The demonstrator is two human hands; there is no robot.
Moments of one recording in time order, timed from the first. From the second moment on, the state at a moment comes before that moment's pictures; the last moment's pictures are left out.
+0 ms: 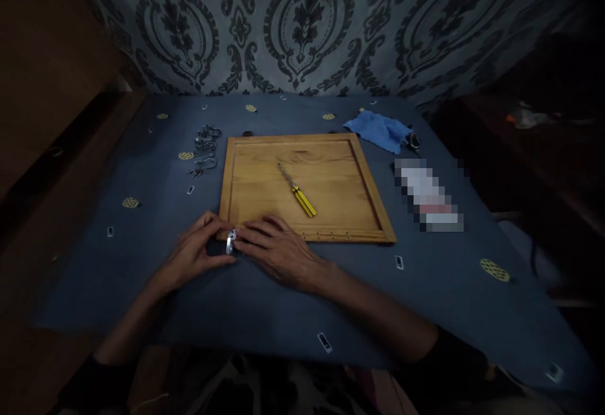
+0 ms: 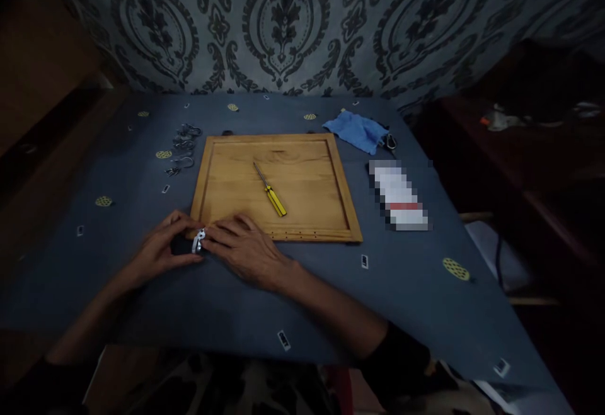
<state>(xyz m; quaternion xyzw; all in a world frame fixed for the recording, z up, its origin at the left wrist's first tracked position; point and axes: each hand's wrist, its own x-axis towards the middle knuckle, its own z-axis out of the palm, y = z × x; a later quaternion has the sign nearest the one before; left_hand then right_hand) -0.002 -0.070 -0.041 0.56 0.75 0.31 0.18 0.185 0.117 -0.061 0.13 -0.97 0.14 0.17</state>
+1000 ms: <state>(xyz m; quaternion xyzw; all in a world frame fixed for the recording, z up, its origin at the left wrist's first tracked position) -0.002 -0.071 -0.040 0.56 0.73 0.33 0.19 0.186 0.115 -0.056 0.13 -0.96 0.15 0.17</state>
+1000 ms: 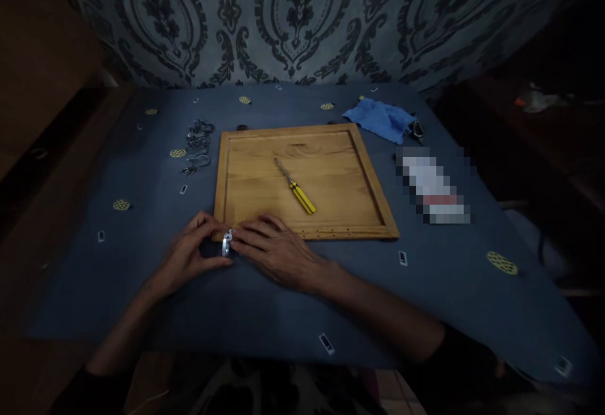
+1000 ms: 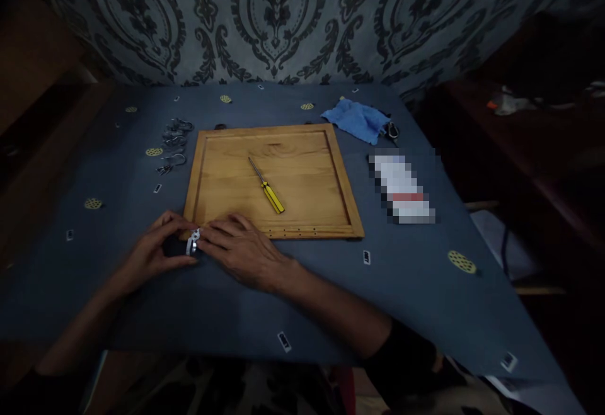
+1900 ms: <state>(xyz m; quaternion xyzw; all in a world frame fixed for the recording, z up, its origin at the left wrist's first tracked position) -0.003 -0.070 -0.044 0.54 0.74 0.34 0.19 0.187 0.115 -0.056 0.12 -0.96 0.16 0.17</state>
